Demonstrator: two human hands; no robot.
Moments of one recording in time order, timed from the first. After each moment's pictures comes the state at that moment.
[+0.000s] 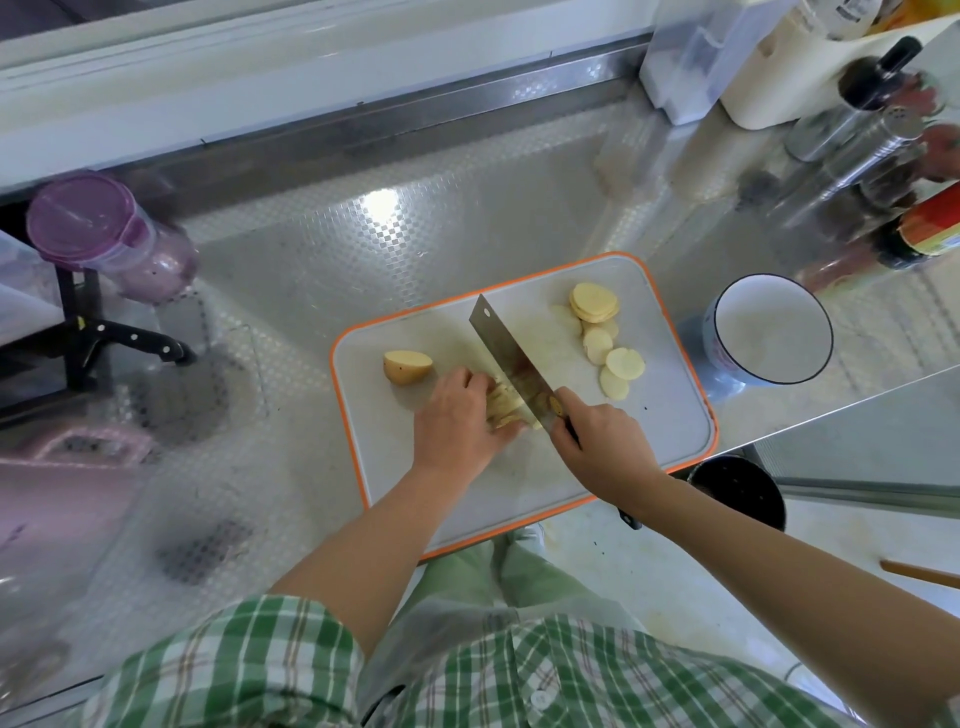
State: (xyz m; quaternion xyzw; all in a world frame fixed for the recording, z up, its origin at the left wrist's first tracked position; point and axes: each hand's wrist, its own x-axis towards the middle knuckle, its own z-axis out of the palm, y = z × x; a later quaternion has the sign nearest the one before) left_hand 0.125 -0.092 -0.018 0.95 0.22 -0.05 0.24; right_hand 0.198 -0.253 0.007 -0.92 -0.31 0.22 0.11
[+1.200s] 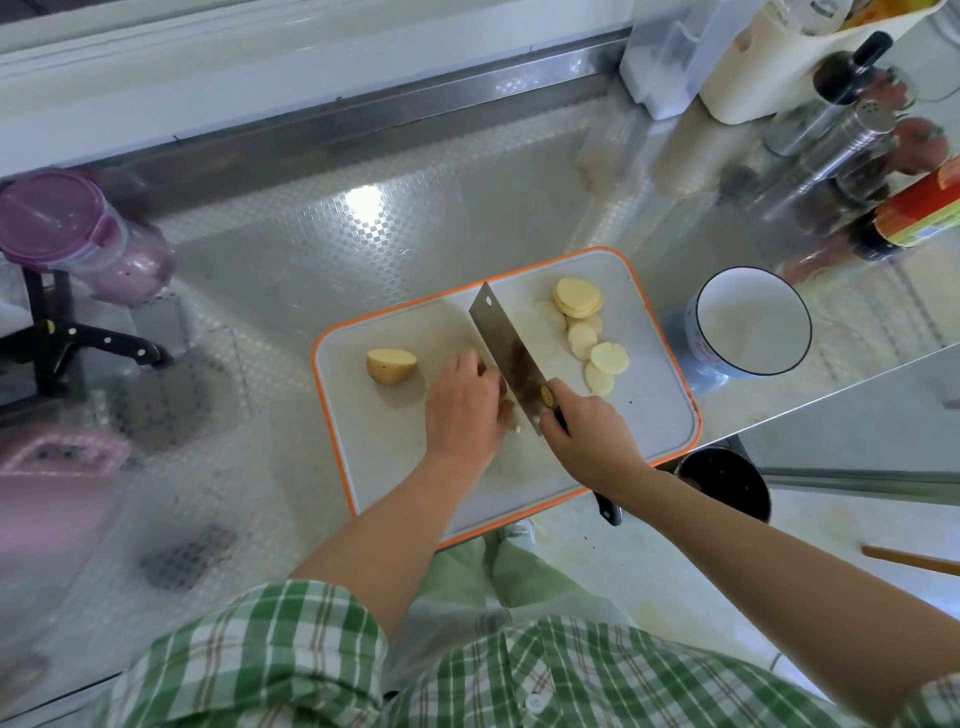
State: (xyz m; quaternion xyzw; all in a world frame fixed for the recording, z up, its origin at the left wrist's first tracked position) left_hand 0.146 -0.109 -0.023 0.97 0.18 -0.02 0.16; right_hand 0.200 -0.252 0.009 -0.92 -0.26 0.25 0.17
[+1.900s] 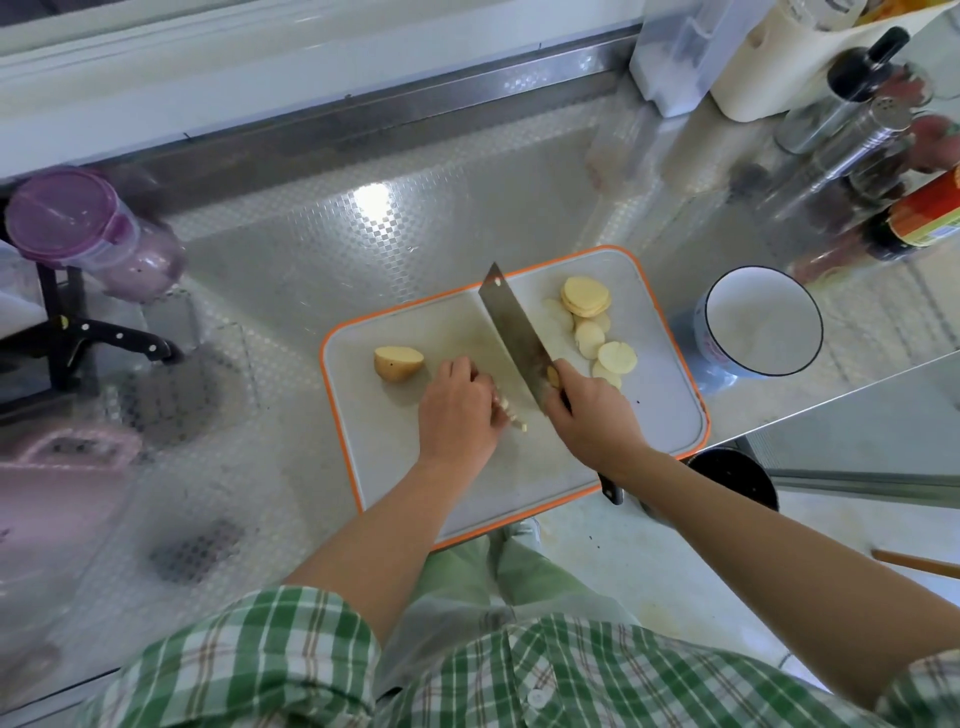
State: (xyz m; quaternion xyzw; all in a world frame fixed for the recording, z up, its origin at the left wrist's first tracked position) left_hand 0.135 -0.100 -0.030 0.97 0.20 -0.02 0.16; right_hand 0.212 -0.242 0.006 -0.92 -0.26 0.22 0.19
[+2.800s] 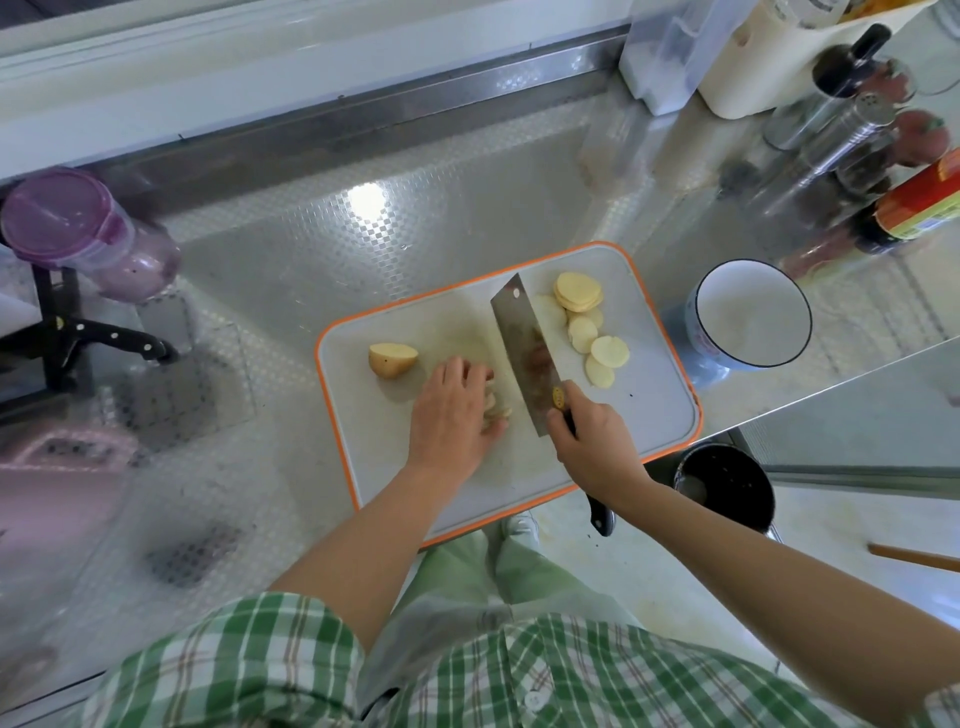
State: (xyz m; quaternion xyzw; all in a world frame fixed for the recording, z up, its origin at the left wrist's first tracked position) left_hand 0.123 -0.100 -0.031 0.98 0.15 0.01 0.16; right_hand 0.185 -0.261 0.002 -0.91 -0.19 0.25 0.27
